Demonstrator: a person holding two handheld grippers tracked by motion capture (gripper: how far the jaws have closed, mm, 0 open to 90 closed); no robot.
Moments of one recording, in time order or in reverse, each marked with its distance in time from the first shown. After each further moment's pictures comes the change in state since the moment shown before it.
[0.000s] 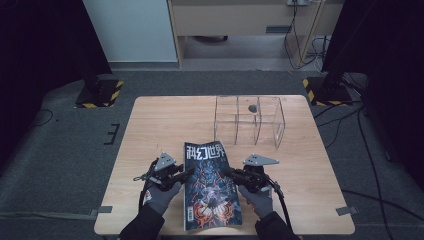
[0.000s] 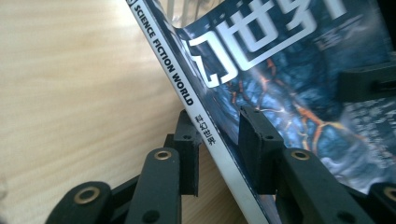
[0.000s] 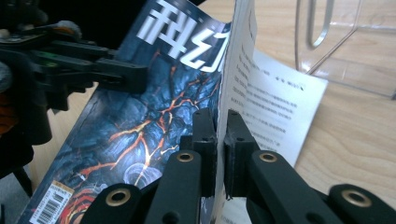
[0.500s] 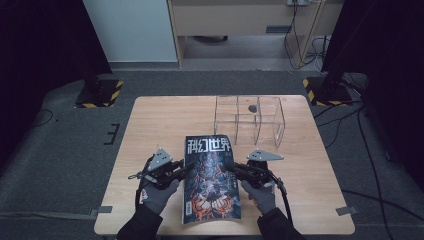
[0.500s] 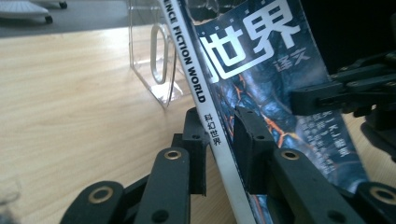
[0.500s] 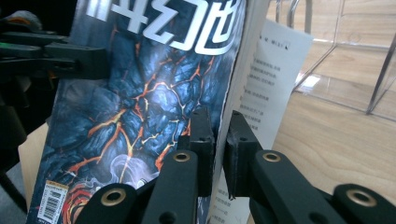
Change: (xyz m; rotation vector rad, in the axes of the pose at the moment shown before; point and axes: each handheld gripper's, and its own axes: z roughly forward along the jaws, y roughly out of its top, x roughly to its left) left arm -0.010 0.022 -0.019 -0.095 -0.039 0.042; right arm -0.006 0.012 -0.007 -0.032 -0.022 0.011
